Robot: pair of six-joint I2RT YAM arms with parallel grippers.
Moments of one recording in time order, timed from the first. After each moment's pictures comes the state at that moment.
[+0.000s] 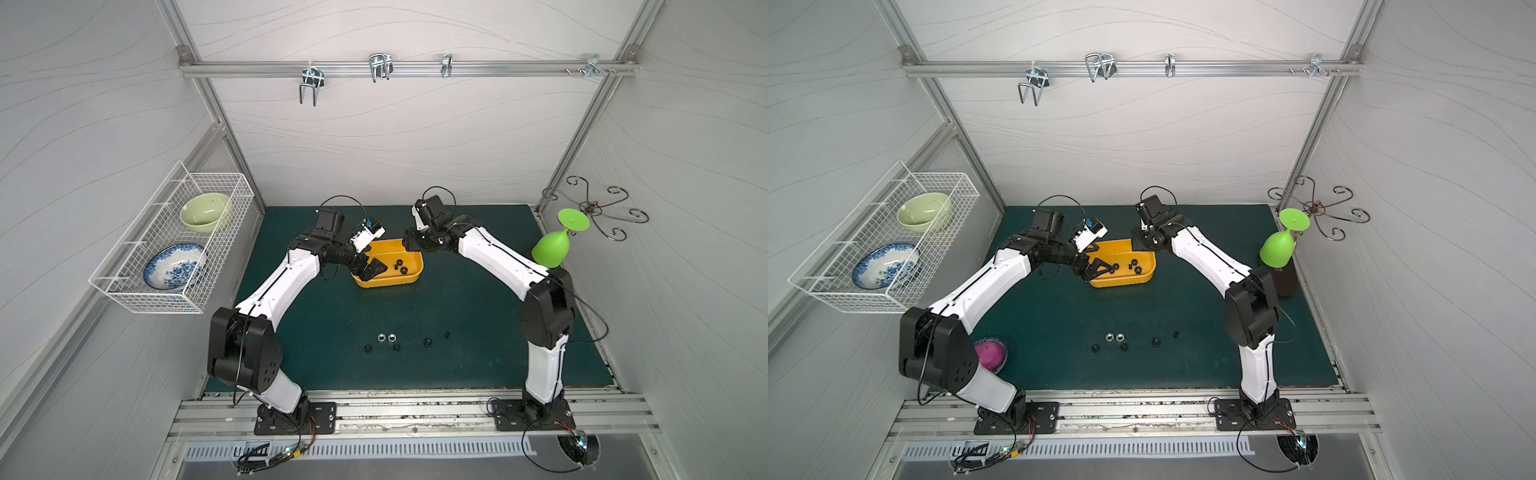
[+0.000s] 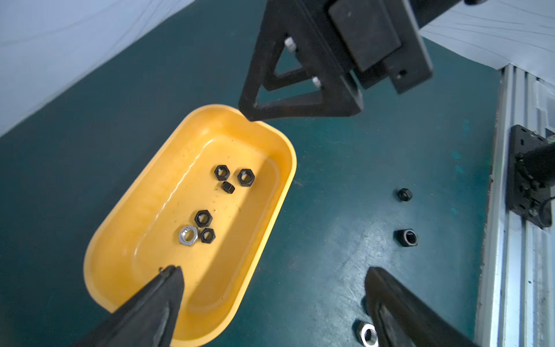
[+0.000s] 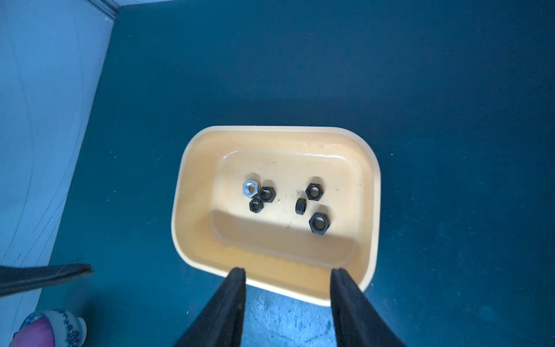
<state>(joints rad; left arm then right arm) -0.25 1.54 1.32 -0.67 0.64 0.50 0.68 1.89 1.77 -0.71 -0.03 0.44</state>
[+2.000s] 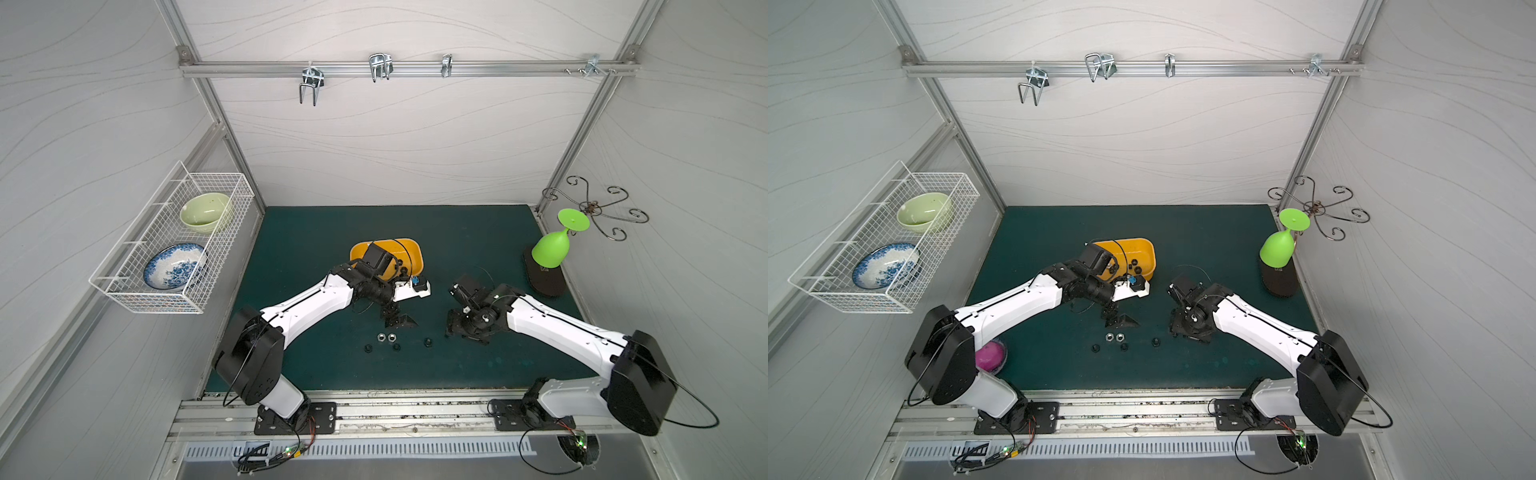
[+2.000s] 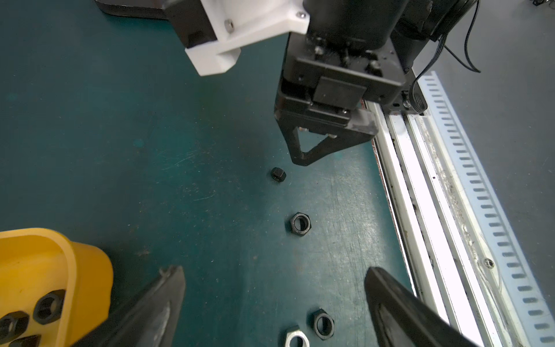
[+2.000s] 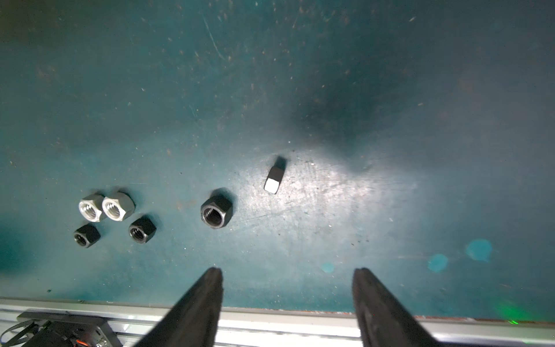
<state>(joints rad) -0.63 1.55 1.09 -0.55 0.72 0.76 0.80 1.33 0.87 -0.88 -0.08 0.95</state>
